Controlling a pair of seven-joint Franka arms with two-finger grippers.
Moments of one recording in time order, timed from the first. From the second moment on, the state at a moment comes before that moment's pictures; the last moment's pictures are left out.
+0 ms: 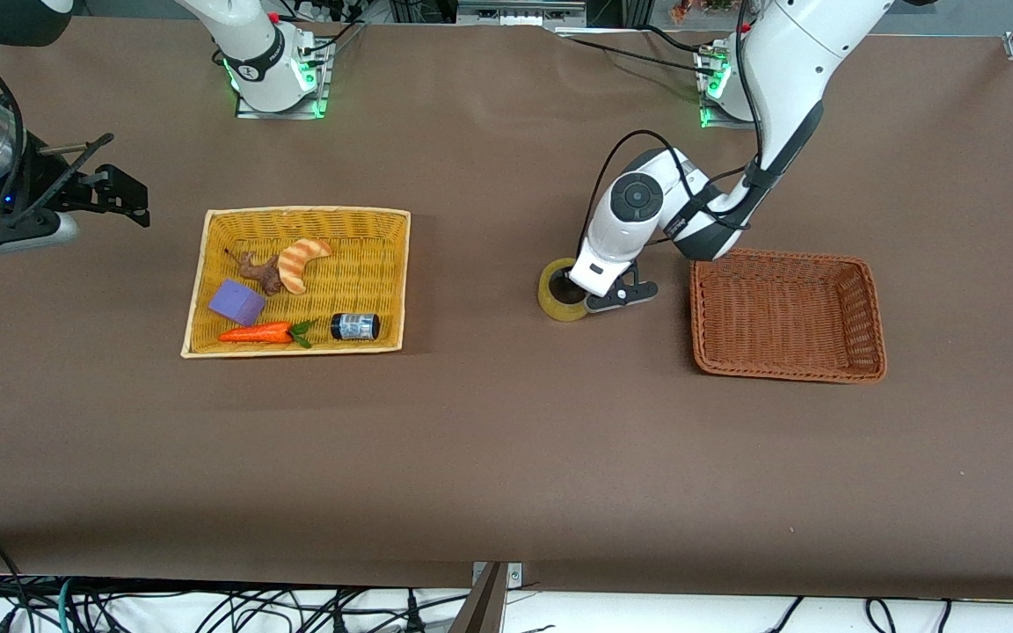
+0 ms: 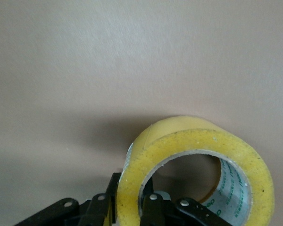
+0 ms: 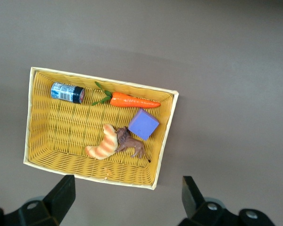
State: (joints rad) left arm -0.11 0.57 -0.51 -2.03 0.32 2.49 -1.10; right arm 0.20 0.03 -0.11 -1.62 -0.02 1.62 -0.12
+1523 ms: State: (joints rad) left arm 0.05 0.39 -0.08 -1.97 0.19 2.22 0.11; right arm 0.20 0.03 -0.11 -1.61 -0.03 1.61 -0.12
